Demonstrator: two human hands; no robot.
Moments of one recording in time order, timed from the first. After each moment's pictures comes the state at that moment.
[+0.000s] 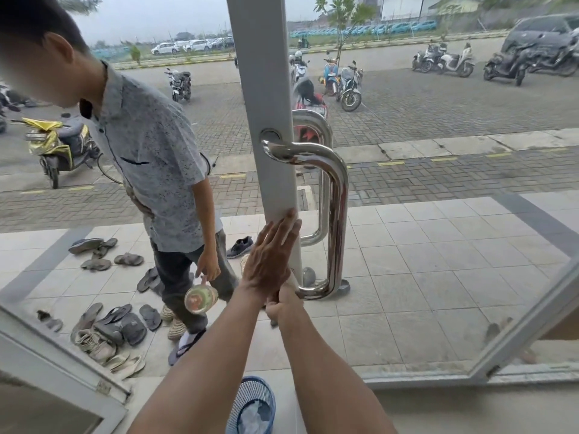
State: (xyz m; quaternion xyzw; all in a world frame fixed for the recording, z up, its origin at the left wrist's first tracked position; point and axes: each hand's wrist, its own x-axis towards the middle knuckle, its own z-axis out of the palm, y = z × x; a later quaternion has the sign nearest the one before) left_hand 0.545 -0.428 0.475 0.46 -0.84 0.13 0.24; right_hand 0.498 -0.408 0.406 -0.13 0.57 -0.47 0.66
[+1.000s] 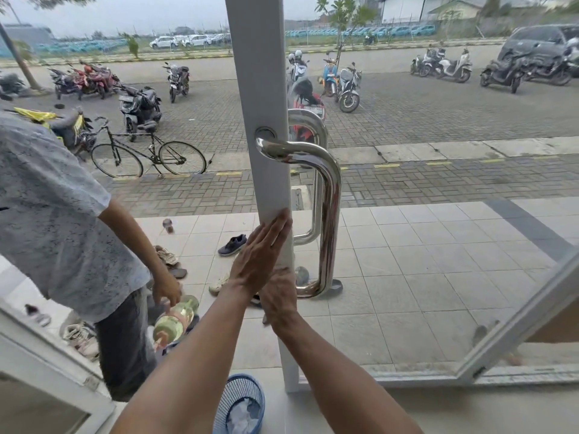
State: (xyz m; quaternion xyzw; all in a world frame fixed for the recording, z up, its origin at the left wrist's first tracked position) left_hand 0.551 -0.415 0.486 0.47 -0.86 0.08 0.20; right_hand 0.478 -0.397 0.418 -0.79 0.60 0.04 -0.13
